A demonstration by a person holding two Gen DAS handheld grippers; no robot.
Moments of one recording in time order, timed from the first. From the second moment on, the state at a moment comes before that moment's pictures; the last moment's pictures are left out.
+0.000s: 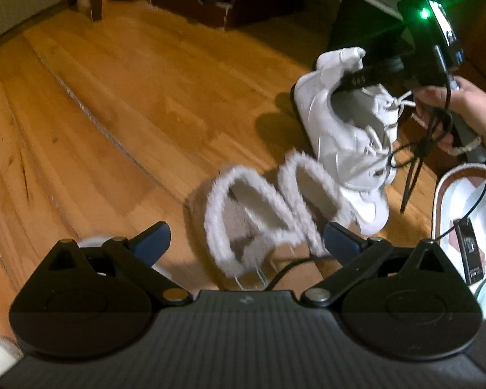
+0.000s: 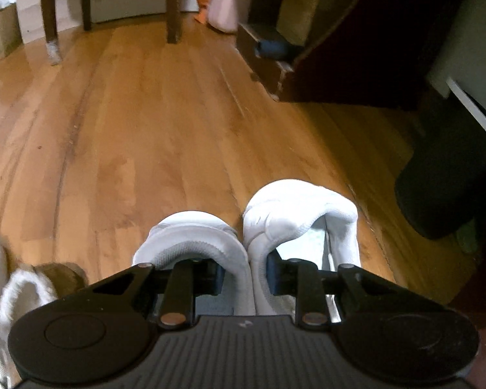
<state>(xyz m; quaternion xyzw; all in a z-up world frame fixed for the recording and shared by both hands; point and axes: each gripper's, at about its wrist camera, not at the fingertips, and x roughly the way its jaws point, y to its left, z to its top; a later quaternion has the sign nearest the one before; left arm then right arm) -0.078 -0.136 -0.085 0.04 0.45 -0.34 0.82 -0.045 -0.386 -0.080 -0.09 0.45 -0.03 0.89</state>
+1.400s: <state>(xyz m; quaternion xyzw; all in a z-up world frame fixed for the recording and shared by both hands) 0.038 -0.028 -0.061 0.00 0.33 -0.16 0.93 0.136 -0.195 -0.040 0.01 0.40 0.09 0.91</state>
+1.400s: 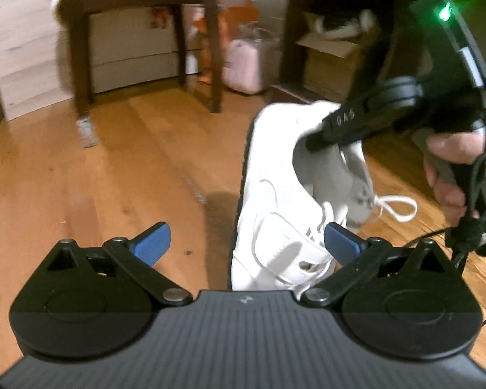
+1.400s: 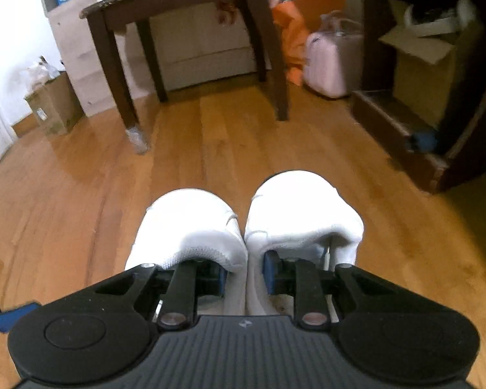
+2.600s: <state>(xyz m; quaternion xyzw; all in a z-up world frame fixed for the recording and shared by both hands) 0.080 -0.057 -0.113 0.01 0.52 -0.14 0.84 0.109 -0.198 -0.077 0.09 0.57 0.14 0.80</state>
